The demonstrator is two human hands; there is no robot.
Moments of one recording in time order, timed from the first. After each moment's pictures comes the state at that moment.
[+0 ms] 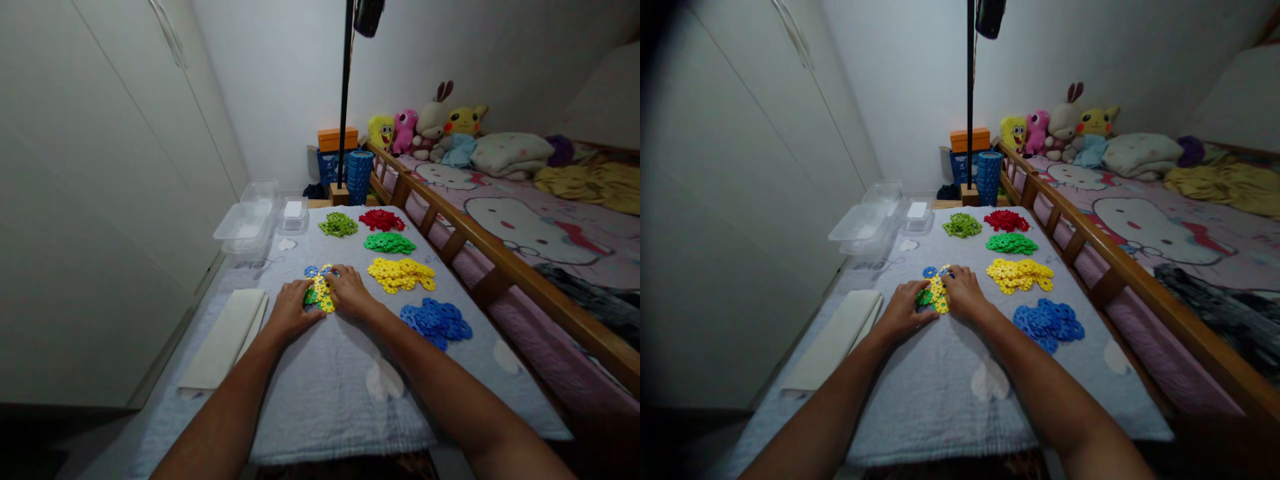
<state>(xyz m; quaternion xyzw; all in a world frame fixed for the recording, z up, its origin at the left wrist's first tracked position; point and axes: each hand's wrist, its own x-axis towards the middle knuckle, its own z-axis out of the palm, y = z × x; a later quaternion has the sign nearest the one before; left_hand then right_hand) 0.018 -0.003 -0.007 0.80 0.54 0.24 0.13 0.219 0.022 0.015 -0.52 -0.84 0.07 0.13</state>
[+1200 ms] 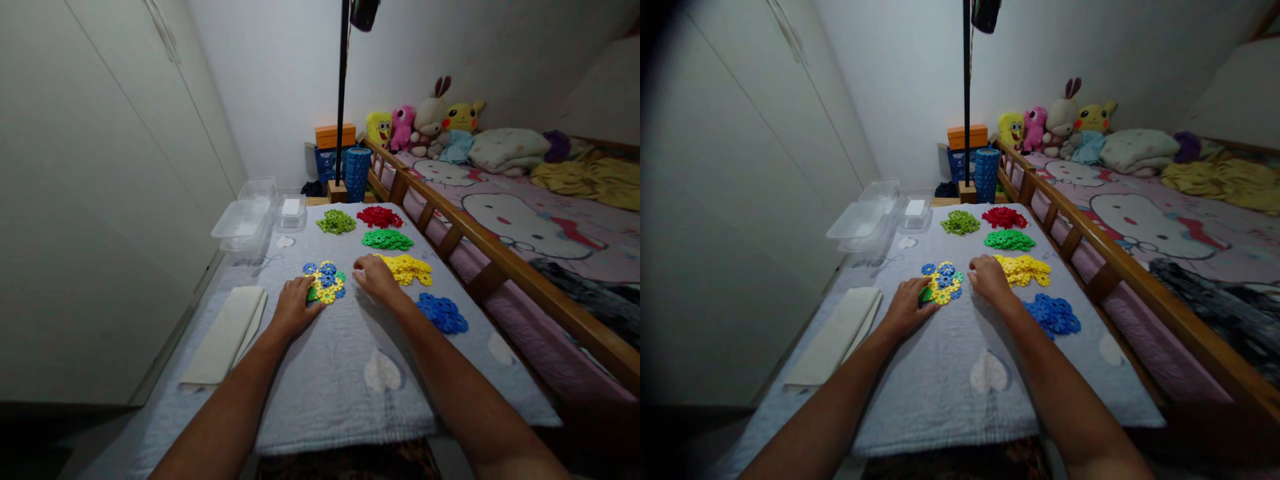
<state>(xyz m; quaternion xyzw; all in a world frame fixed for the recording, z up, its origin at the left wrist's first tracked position) 0.028 -0.006 -0.012 0.80 0.53 0.26 0.12 0.277 0.028 0.046 -0.60 -0.79 0.06 0.16</state>
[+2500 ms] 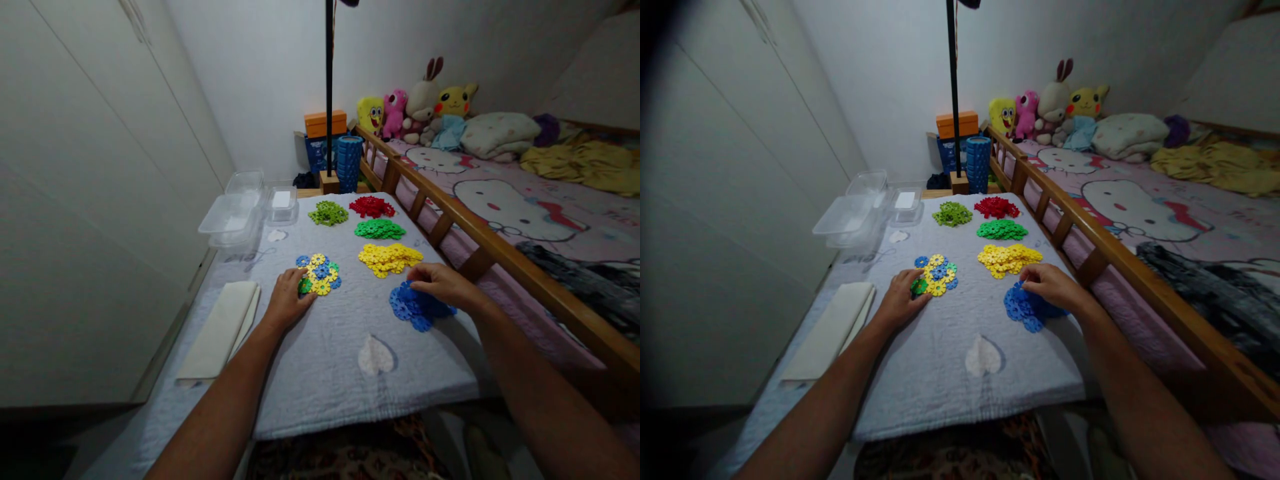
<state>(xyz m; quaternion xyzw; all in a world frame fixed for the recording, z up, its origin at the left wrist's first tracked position) 0.025 -0.005 -0.011 0.79 0.53 0.29 0.13 0.414 -0.036 0.072 -0.62 -0.69 0.33 0.20</state>
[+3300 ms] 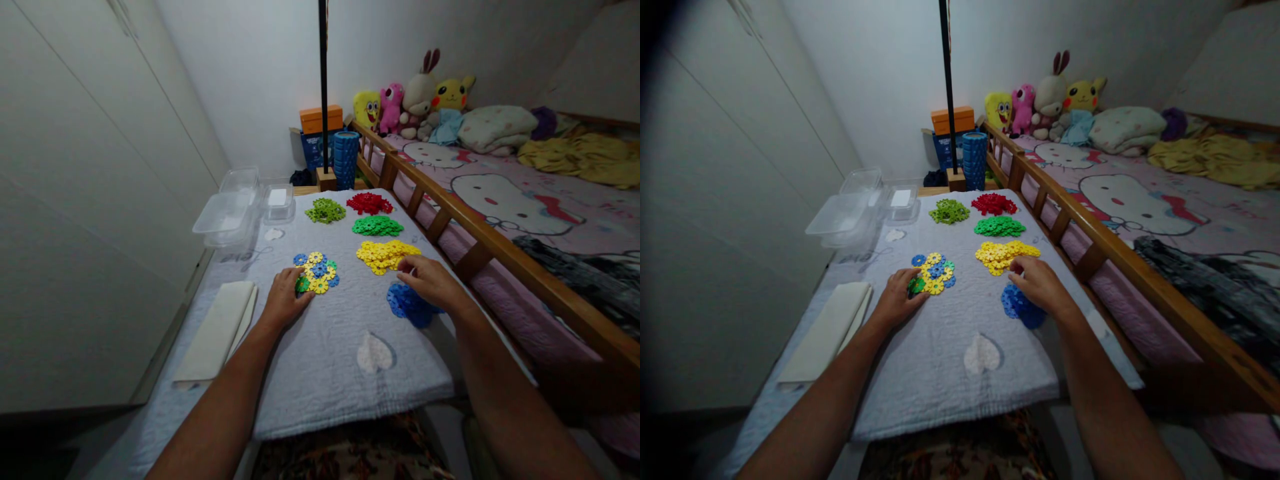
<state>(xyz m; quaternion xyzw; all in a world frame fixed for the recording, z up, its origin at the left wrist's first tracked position) 0.023 -0.003 -0.014 0.79 0.53 0.28 0.13 0.375 -0.044 0.085 -0.64 -0.73 0.15 0.19</state>
